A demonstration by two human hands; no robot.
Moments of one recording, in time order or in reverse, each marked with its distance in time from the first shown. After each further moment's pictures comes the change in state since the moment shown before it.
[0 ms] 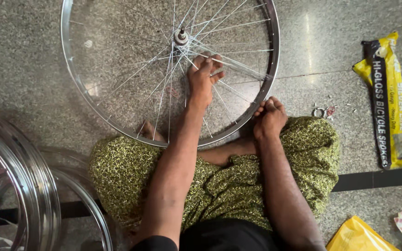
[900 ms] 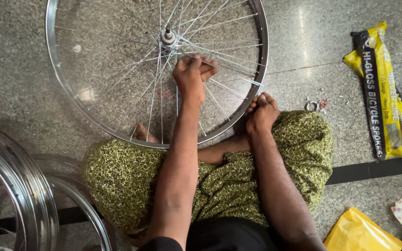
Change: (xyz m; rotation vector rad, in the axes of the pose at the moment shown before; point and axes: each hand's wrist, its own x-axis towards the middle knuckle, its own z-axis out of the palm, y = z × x) left_hand -0.020 0.023 0.027 0.029 0.129 0.085; right_hand 0.007 0.007 0.000 0.001 0.067 0.004
